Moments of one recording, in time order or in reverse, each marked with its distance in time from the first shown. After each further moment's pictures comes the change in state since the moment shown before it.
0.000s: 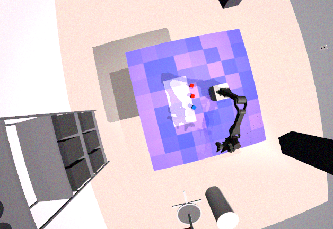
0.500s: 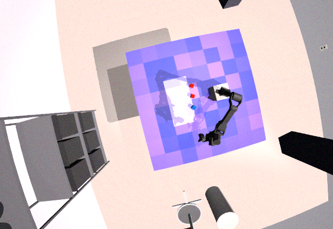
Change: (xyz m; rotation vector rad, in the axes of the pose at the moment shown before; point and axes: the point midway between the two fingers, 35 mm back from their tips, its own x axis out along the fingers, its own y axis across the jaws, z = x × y) arm 0.014 -0.137 -0.108 -0.111 0.317 -0.091
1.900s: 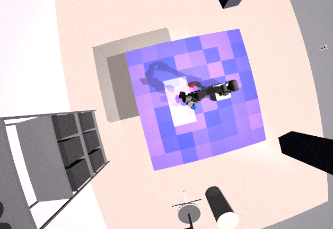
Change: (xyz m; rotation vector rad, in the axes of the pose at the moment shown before) arm -0.095 -0.150 -0.362 0.067 0.711 0.263
